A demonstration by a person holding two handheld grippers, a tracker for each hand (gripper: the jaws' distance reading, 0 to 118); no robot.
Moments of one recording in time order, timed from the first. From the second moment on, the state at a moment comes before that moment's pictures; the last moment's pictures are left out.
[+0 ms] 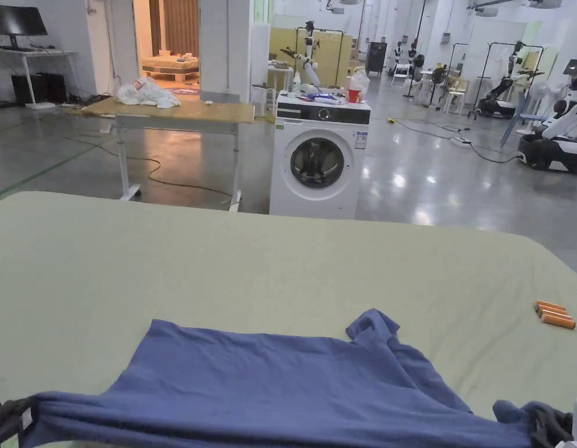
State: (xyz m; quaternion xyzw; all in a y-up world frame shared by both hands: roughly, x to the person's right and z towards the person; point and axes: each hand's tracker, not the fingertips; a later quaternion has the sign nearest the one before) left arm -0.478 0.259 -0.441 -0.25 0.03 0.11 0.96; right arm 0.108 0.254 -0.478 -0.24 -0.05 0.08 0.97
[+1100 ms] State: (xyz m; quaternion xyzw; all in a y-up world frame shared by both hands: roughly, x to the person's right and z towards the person) left arm -0.400 0.236 -0.534 -0.15 0.01 0.03 0.99; right arm 0.017 0.236 -0.550 -0.09 -0.02 0.05 0.99
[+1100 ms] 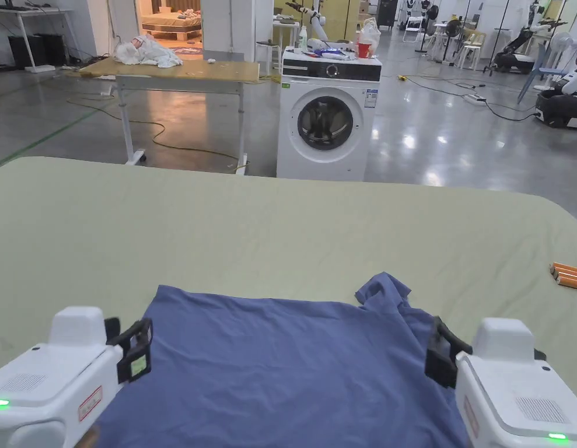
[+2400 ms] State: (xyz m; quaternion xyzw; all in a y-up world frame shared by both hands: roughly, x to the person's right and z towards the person) left arm -0.494 0.119 -0.901 -0.47 -0.01 0.04 0.88; right arm 0.037 0.165 -0.655 -0.17 -0.04 0.05 0.98
